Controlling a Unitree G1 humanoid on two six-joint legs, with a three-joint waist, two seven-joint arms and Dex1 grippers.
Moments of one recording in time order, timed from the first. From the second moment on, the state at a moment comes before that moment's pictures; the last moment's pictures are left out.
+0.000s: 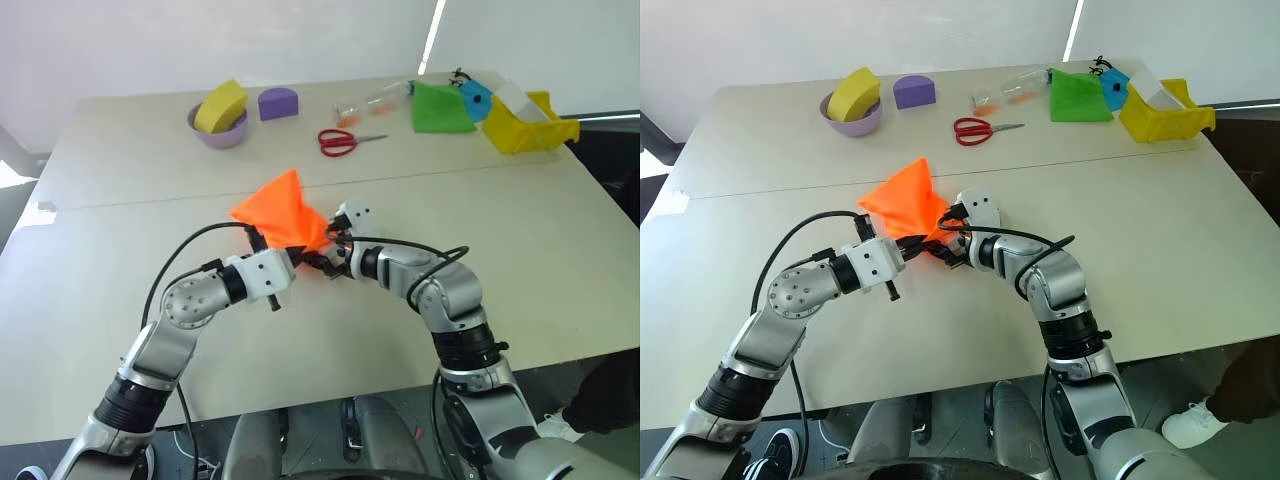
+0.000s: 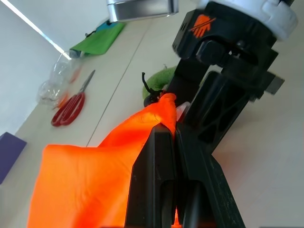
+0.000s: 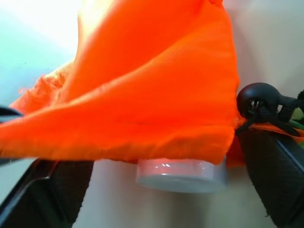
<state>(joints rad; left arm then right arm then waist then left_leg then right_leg) -0.25 0.51 -0.21 -0.24 0.12 -0.03 -0.65 -0.57 -0.17 0.14 -0.11 0.34 1.03 0.36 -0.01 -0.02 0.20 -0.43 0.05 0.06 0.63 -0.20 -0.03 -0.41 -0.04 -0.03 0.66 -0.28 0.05</state>
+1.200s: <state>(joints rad) -0.24 0.52 -0.19 -0.15 0.17 -0.10 -0.63 -0.44 -0.41 0.00 -0.20 0.46 0.79 0.63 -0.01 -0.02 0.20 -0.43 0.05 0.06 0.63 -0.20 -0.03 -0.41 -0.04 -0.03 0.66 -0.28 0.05</state>
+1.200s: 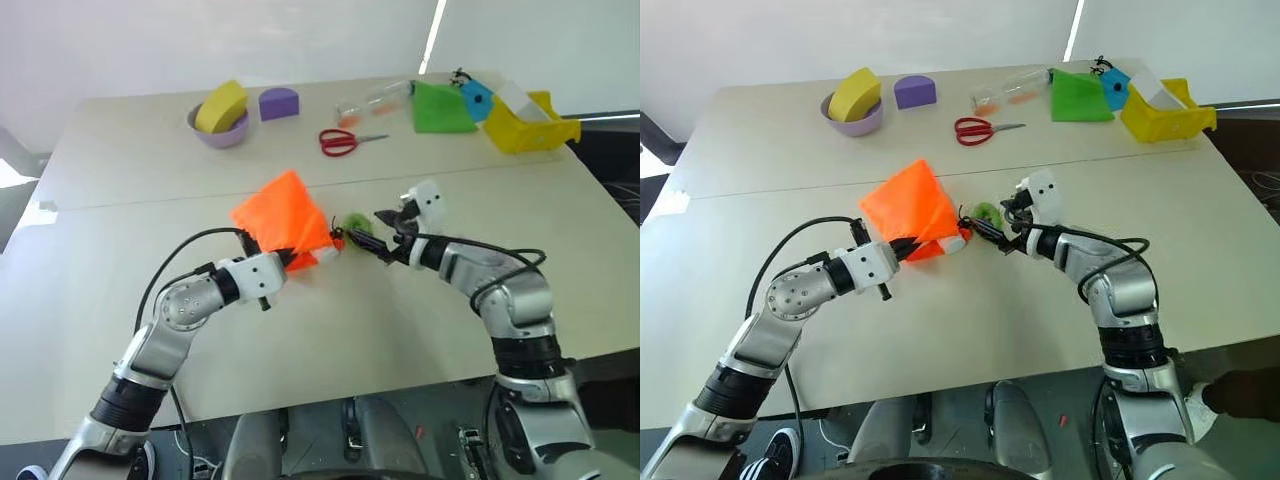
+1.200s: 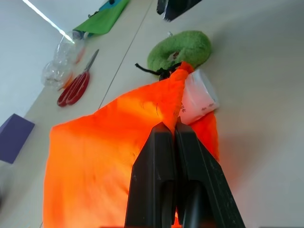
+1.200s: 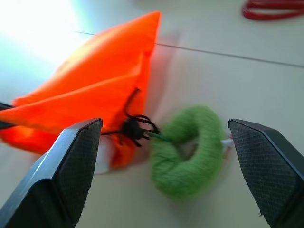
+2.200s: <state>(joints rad) -0.24 0.51 -0.21 -0.13 0.17 -0.10 -0.63 -0.60 -0.33 0.06 0.20 0.19 0.64 0.39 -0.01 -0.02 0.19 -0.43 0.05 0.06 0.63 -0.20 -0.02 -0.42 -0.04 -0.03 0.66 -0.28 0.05</state>
